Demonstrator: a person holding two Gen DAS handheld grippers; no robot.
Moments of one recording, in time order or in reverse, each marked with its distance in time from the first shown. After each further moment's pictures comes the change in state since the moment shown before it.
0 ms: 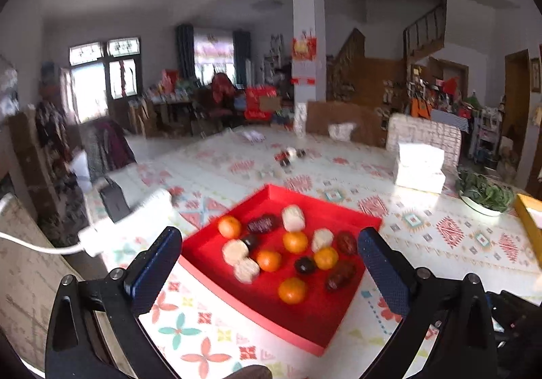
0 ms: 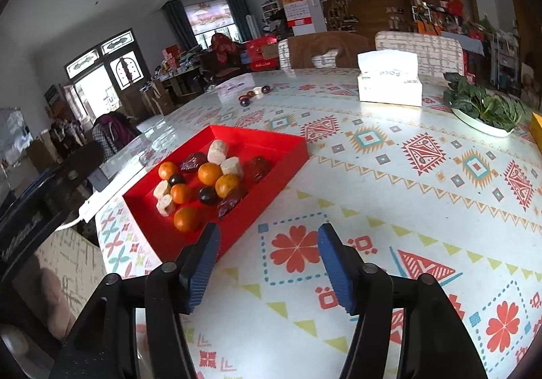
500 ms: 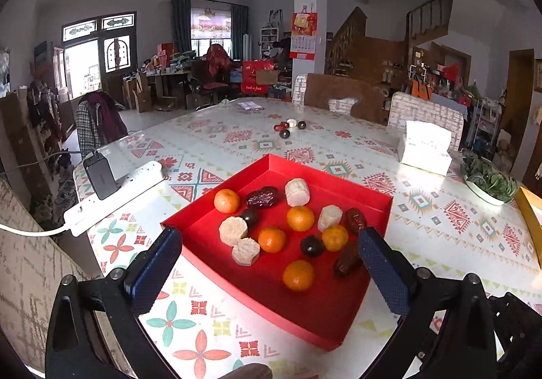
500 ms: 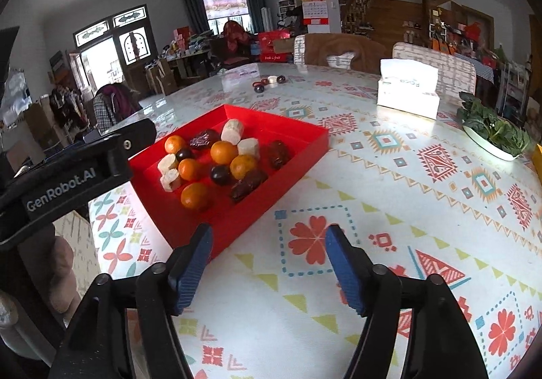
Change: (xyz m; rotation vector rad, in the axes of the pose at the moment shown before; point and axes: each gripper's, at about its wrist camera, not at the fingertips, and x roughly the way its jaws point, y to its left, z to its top) left arm 0.031 0.010 -0.014 -0.010 0.095 -0.007; right arm 0.017 0.033 -0.014 -0.125 0.032 -0.037
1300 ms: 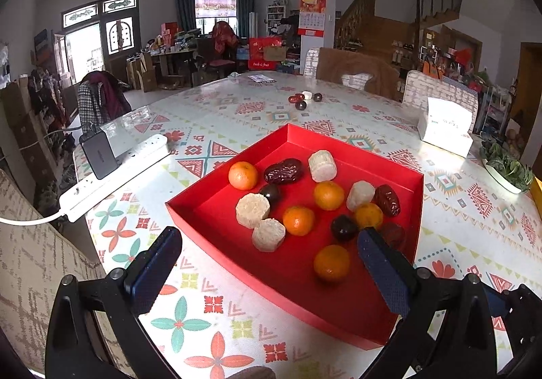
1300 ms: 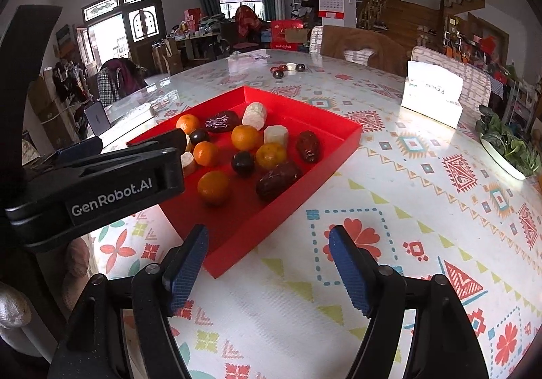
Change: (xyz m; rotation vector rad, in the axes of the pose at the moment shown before) left arm 0.036 0.020 -0.009 -0.004 0.103 0.030; right arm 0.028 0.034 0.002 -0.084 0.054 -0.013
